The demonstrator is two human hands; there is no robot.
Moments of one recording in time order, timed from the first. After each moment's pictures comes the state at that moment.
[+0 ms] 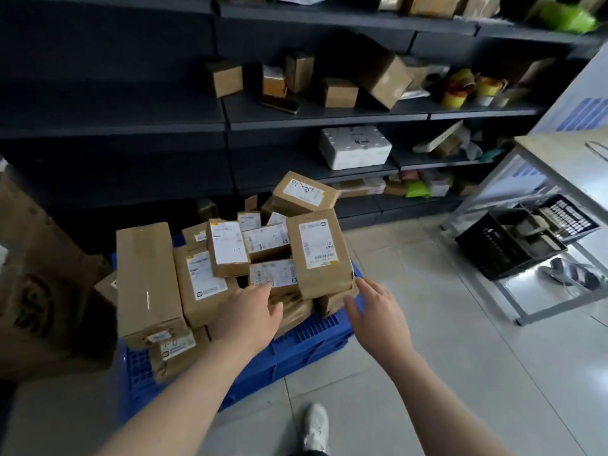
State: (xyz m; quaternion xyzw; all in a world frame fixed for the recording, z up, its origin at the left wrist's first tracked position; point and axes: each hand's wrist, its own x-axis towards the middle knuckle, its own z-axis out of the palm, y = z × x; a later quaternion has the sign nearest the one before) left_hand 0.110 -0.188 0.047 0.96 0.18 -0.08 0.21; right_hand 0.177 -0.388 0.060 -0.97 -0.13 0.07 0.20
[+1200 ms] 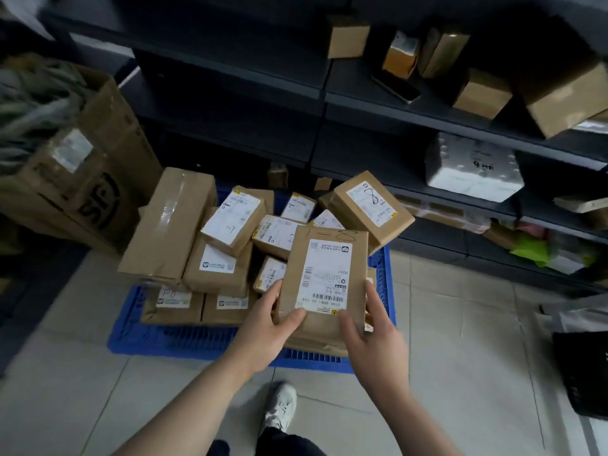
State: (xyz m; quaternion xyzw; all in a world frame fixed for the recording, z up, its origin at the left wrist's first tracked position) left_hand 0.135 -0.228 0.024 0.66 0.37 0.02 0.65; right_hand 0.246 -0.367 0.028 -0.91 -0.21 0.19 0.31
